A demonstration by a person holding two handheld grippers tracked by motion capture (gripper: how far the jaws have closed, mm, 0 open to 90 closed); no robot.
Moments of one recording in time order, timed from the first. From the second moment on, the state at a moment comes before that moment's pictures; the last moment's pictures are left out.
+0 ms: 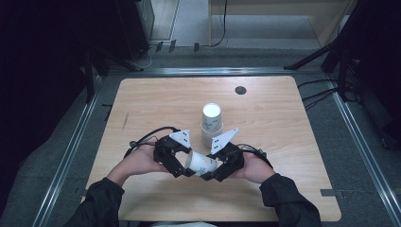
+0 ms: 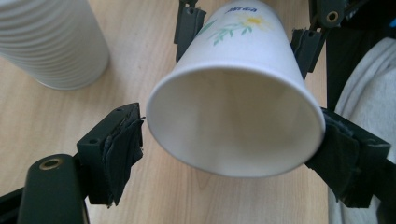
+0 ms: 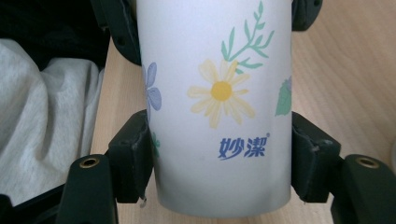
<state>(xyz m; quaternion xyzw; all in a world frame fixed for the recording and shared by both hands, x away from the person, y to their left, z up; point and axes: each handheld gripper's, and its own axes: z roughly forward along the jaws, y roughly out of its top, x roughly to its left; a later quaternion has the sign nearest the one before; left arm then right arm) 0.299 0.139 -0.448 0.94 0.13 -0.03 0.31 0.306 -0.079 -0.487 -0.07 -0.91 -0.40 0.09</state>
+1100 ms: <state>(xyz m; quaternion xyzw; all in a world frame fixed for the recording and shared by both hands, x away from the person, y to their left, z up) 0.304 0.167 -0.442 0.87 0.20 -0.04 0.45 0.322 -0.119 -0.456 -0.13 -0.86 -0.49 0.07</state>
